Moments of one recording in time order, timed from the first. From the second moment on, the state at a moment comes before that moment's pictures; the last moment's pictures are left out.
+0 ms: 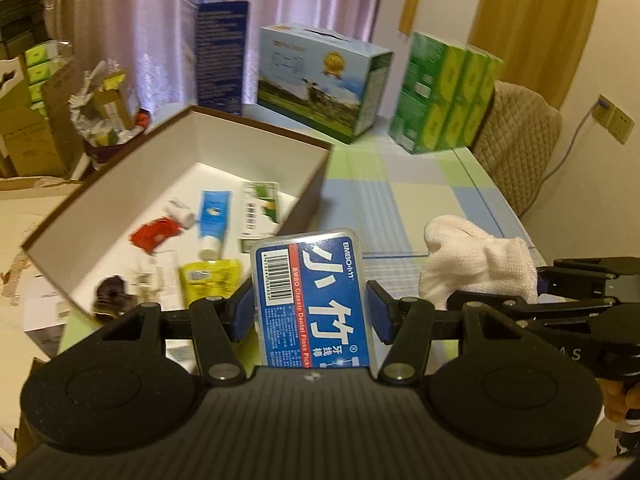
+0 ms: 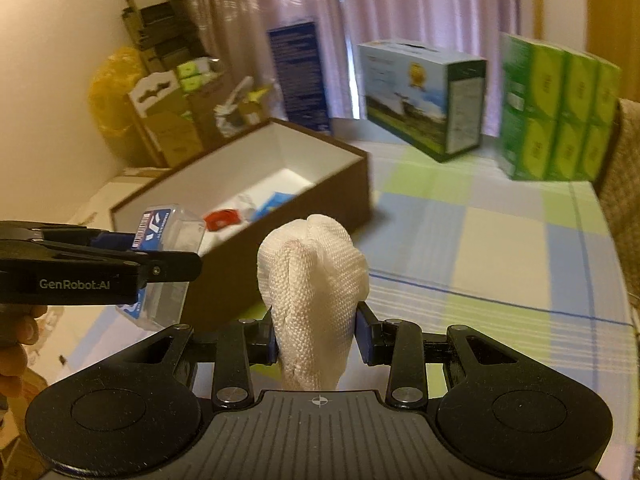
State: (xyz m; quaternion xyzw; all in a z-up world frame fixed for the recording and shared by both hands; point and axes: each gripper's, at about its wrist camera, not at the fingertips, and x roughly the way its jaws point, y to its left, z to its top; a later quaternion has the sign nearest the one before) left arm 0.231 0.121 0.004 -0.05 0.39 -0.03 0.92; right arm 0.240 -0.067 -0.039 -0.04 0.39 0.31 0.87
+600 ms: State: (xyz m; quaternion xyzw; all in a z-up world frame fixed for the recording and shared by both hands) left arm 0.239 0.222 0.008 -0.06 0.38 0.00 0.92; right arm 0.248 0.038 -0.038 -0.04 0.39 0.35 0.85
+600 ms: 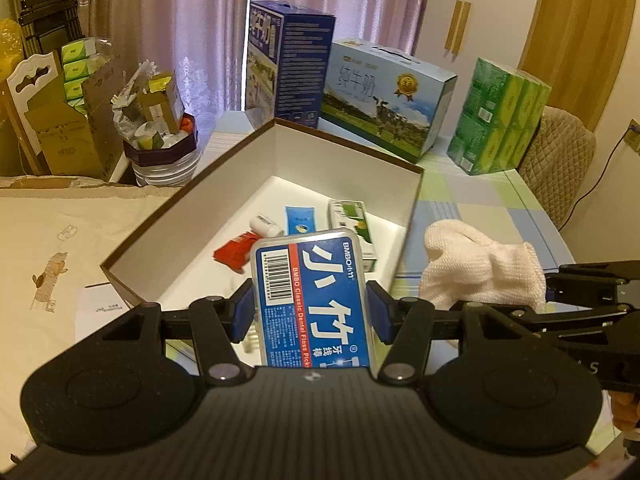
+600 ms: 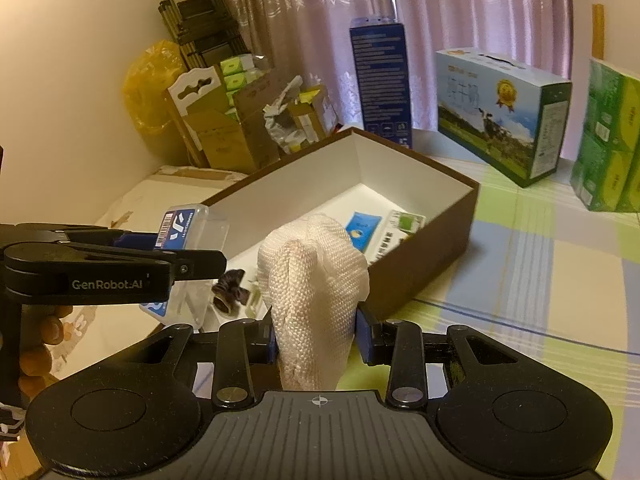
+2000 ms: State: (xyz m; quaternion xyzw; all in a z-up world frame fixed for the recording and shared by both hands) left arm 0.453 0.268 -0.068 0.03 0.44 -0.04 0.90; right arm 0.423 0.136 -0.108 -0.05 0.45 0.25 0.86
